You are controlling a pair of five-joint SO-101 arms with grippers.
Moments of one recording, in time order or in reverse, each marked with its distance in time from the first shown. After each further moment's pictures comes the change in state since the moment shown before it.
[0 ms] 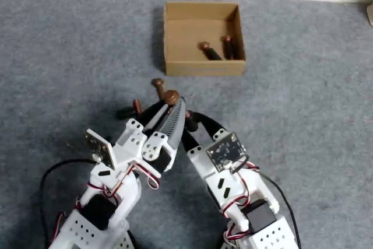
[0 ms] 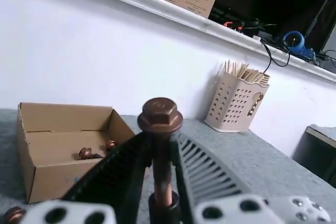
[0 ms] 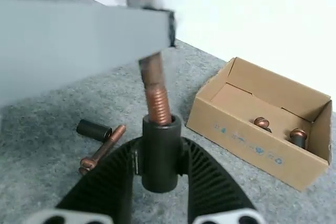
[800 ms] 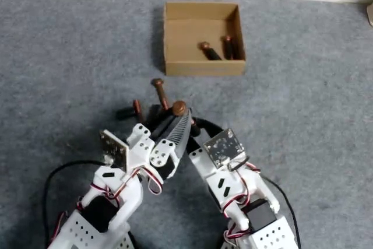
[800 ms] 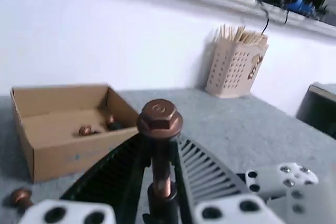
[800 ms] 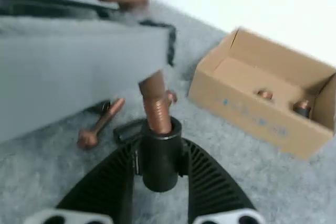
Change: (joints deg) left arm 0.8 -0.2 -0.4 8.1 -5.4; right arm 0.7 0.2 0.0 6.4 0.1
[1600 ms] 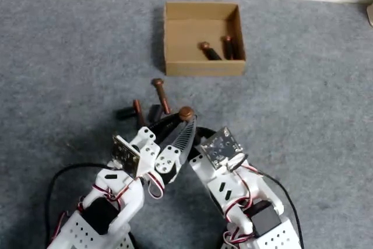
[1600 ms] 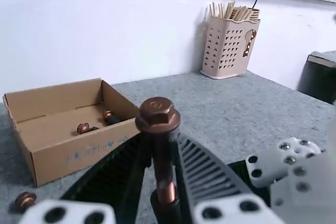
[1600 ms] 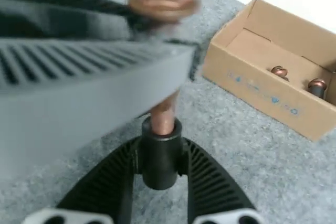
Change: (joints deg) left arm 0.1 -0.2 -0.2 2.9 -7.3; right arm -1.9 -0.1 -7.5 12.7 -0.1
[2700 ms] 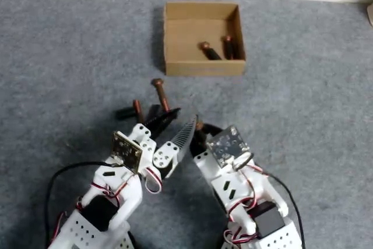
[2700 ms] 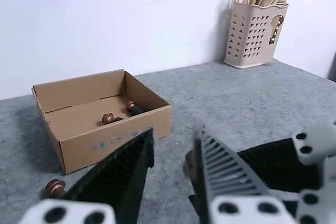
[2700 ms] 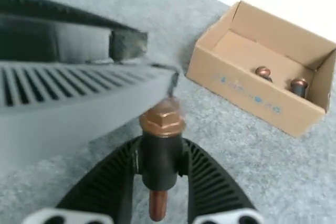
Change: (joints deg) left arm -0.8 0.7 0.6 0.3 -1.8; right arm 3.6 -0.1 -1.5 0.1 0.0
